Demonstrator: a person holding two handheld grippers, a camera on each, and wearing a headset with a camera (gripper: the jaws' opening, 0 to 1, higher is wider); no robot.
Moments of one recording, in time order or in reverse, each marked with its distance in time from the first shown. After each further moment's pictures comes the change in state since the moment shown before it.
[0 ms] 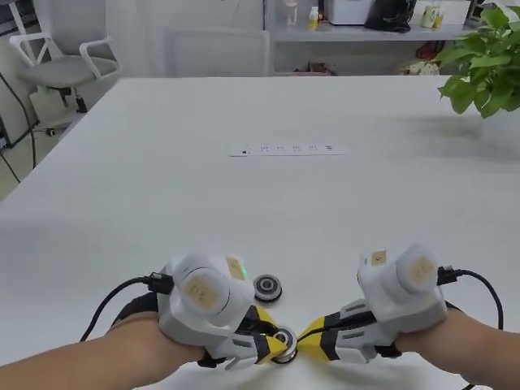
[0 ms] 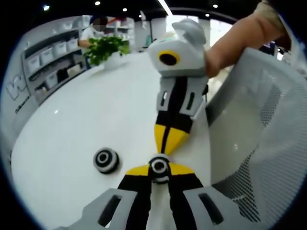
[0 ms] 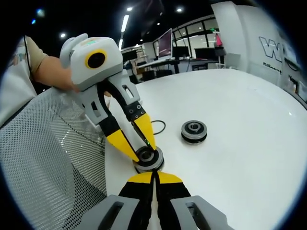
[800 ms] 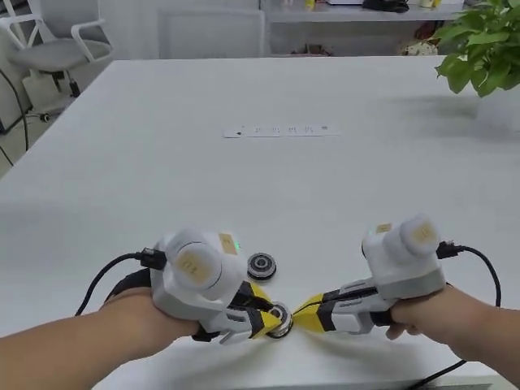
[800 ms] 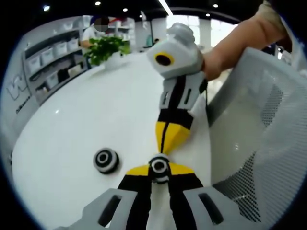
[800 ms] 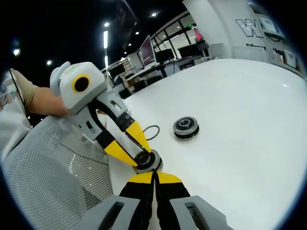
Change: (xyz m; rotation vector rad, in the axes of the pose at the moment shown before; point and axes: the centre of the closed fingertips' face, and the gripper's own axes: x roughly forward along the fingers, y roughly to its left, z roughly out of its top) left arm 0.000 0.000 0.000 0.001 0.001 0.008; right arm -0.008 -0.001 0.003 0.213 -0.085 0.020
